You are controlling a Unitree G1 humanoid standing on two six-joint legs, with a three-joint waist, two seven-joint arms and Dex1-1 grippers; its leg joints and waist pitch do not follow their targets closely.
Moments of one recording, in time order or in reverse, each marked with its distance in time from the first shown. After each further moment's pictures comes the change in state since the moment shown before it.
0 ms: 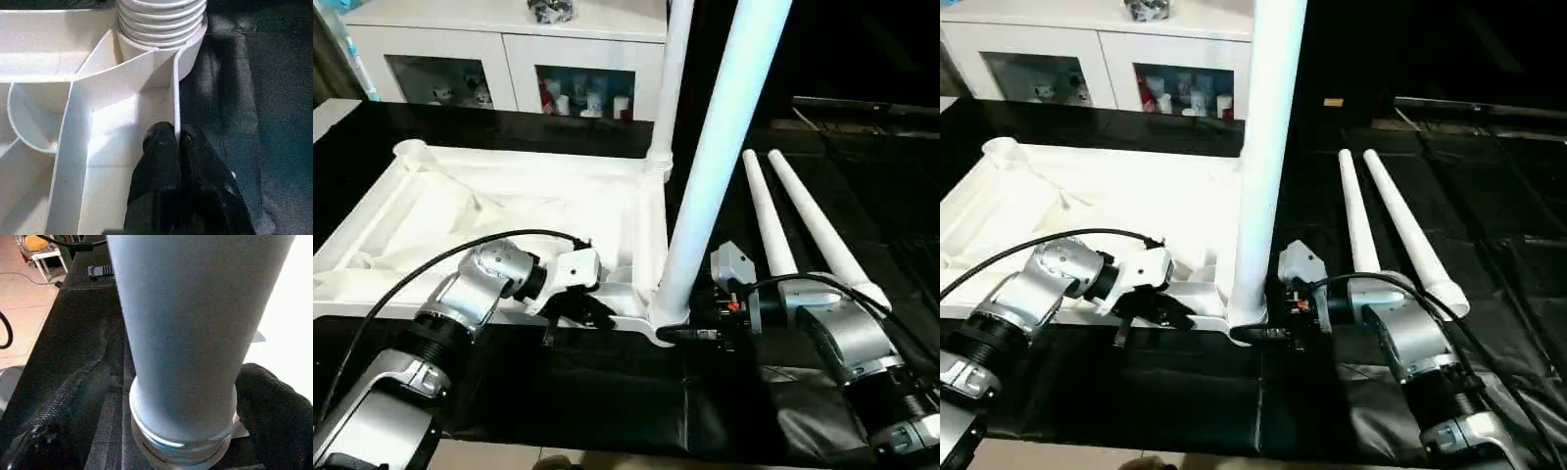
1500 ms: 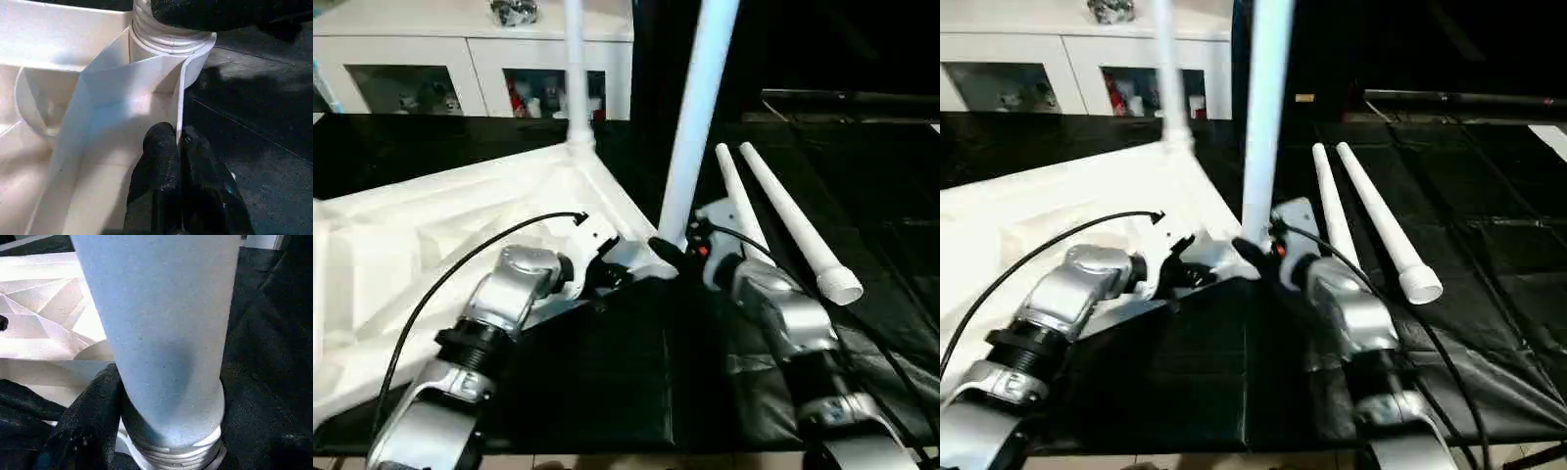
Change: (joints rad) left arm 0.023 -0.236 0.179 -0.115 0.006 0.512 0.540; right arm -0.121 0.327 -0.200 0.178 -0.100 0.100 -0.723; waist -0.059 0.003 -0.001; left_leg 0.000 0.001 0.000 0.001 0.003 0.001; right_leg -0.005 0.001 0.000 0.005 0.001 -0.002
